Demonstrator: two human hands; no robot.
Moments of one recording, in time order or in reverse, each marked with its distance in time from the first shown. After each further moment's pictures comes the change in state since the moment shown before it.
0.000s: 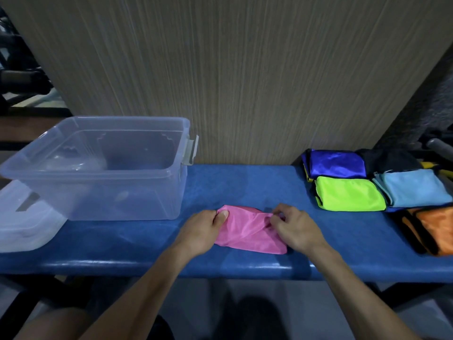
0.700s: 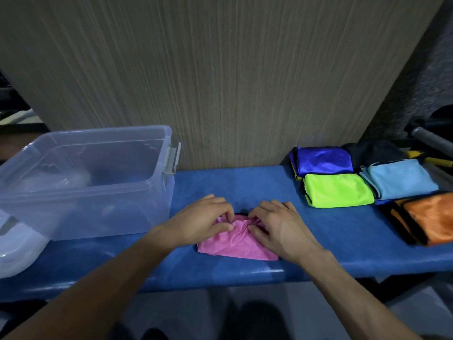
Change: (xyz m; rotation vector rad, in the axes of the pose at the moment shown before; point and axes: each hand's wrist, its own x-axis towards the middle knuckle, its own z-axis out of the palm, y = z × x) left_hand 0.039 0.015 -0.025 0.312 -0.112 0.681; right_hand 0.000 0.009 0.005 -0.321 0.203 -0.570
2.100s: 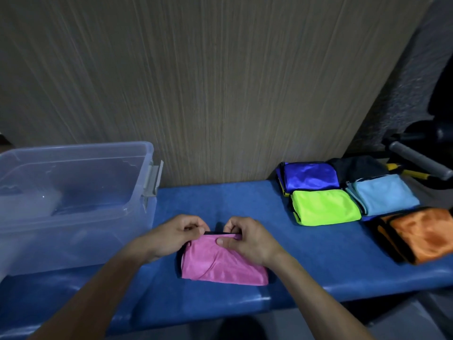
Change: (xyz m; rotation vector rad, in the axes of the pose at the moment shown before) left_hand 0.006 -0.036 0.004 -0.833 -0.053 -0.407; right_hand 0.044 -0.005 0.021 0.727 -0.135 0.232
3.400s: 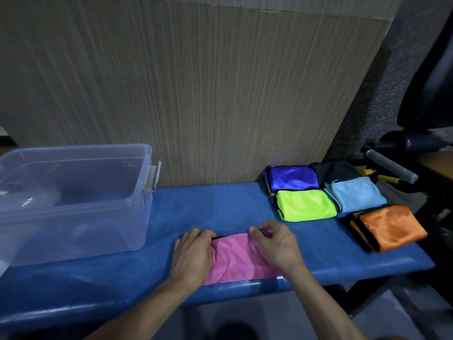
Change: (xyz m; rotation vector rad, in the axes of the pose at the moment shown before) left_hand -0.026 0.013 0.100 0.685 0.485 -0.043; right_hand -0.066 0.006 -0.030 -0.014 0.469 0.419
